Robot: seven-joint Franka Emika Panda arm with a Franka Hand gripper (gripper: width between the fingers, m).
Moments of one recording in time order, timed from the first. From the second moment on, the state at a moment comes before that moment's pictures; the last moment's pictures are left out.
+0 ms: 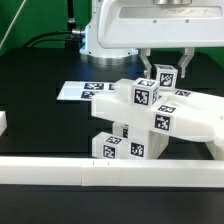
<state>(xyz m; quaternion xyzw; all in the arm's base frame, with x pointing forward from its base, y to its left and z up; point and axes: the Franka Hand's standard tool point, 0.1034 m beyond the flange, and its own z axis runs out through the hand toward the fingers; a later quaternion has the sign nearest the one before) 0.571 0.058 0.116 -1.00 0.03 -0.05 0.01</state>
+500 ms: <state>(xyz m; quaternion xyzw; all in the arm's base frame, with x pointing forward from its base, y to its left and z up) 0.571 0.058 0.116 -0.98 0.18 -0.05 0.02</state>
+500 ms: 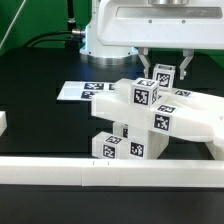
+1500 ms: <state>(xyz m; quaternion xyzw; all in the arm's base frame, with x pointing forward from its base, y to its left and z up) 0.572 0.061 0.115 -0.86 0.50 -0.05 0.06</state>
